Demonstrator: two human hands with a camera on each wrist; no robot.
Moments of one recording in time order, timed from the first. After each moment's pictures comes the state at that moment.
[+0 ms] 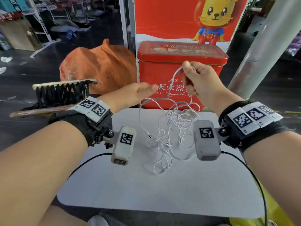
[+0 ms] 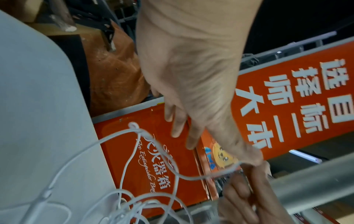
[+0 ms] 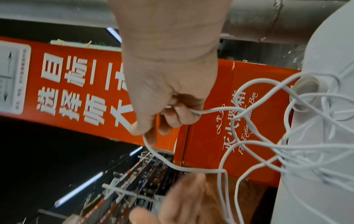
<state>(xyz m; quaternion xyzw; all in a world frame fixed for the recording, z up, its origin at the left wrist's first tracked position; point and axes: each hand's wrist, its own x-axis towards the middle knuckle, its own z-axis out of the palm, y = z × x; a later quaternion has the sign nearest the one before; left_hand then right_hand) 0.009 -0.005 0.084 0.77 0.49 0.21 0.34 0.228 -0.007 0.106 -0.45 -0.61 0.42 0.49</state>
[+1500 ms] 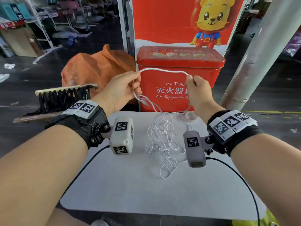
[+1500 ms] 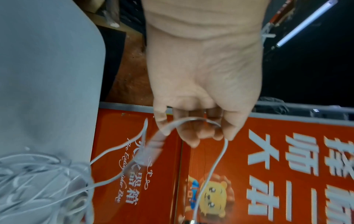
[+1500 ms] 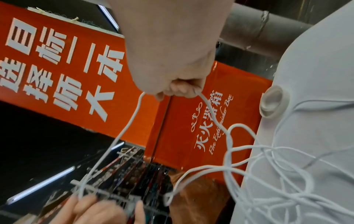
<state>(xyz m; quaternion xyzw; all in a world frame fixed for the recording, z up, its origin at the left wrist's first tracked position) 0.006 -0.005 0.101 0.48 0.40 0.51 0.60 0.226 0.016 0.071 -0.61 -0.55 0.26 0.51</state>
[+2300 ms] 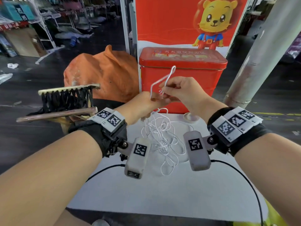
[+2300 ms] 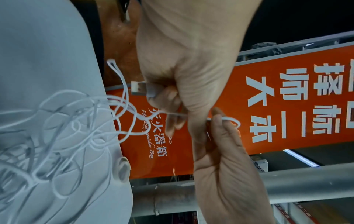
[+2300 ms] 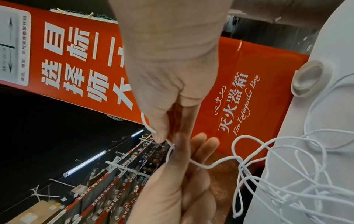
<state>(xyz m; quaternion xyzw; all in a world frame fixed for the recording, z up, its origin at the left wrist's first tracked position) 0.041 -0.022 0.076 0.67 0.51 0.30 0.45 0.198 -0.004 0.090 -0.43 -0.65 0.44 0.44</state>
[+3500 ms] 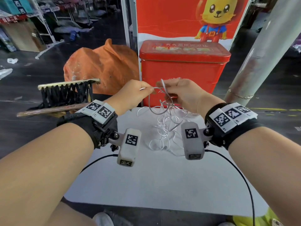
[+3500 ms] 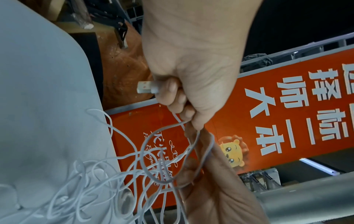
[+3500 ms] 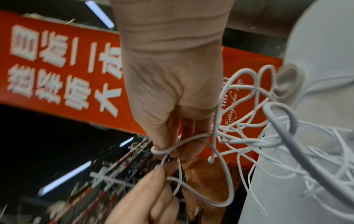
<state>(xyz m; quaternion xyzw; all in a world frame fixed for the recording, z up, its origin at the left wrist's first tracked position) 0.014 -0.010 0.076 0.73 0.53 0.31 0.30 0.198 0.005 0.075 -0.45 -0.57 0.57 0.39</state>
